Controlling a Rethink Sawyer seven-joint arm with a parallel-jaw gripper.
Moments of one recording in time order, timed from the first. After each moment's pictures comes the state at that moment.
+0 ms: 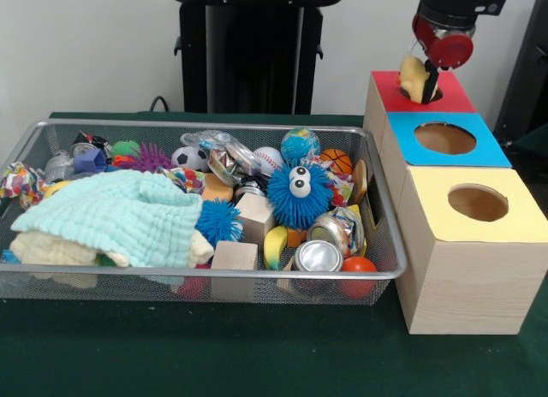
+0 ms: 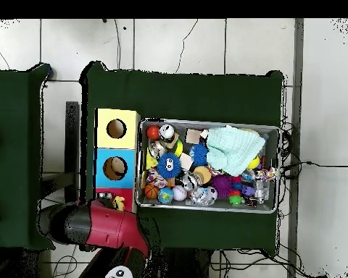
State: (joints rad) arm 0.37 -0.68 -0.29 1.96 0.38 0.44 3.09
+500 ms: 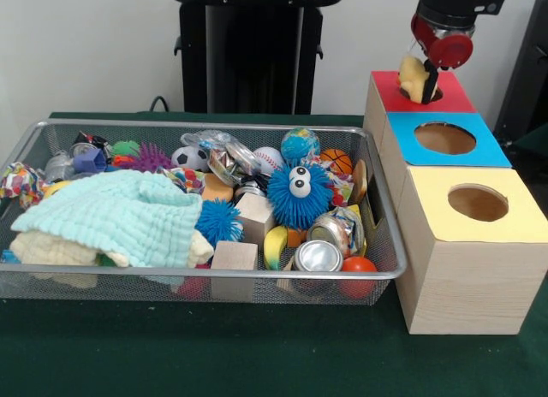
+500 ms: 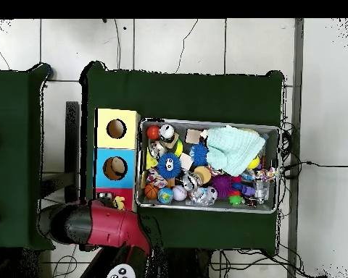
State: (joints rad) arm 0.35 -0.69 -0.27 1.96 0.35 0.44 3.09
